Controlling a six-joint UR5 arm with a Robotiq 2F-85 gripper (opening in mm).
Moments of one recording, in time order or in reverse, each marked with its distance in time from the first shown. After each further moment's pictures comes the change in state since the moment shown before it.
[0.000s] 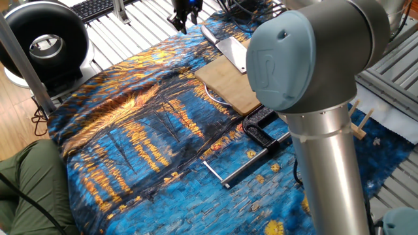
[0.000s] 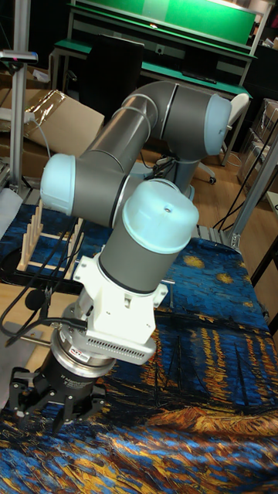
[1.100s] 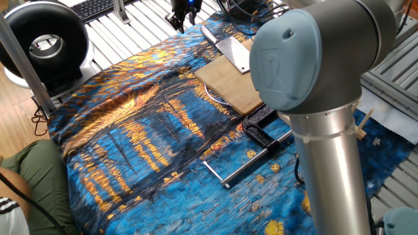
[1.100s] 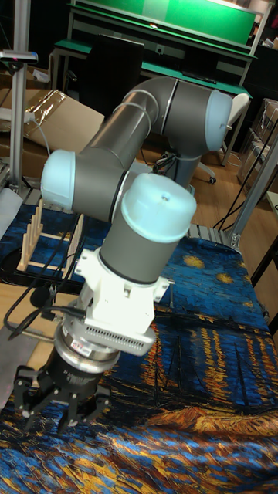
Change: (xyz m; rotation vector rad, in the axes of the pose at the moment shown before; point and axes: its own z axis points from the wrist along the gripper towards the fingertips) arm -0.002 0.008 -0.007 -0.032 -0.034 0.060
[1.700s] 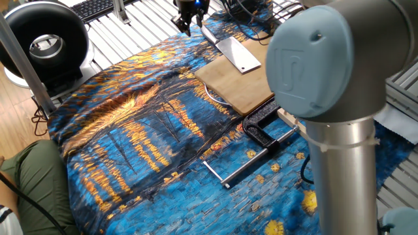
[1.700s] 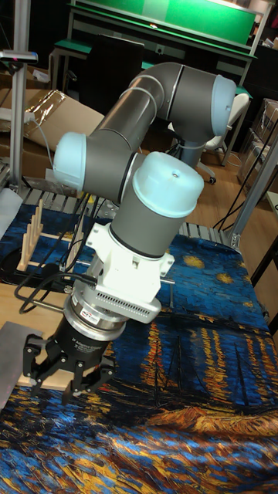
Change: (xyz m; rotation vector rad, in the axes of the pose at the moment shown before) arm 0.038 -0.007 -0.017 0.038 0.018 0.001
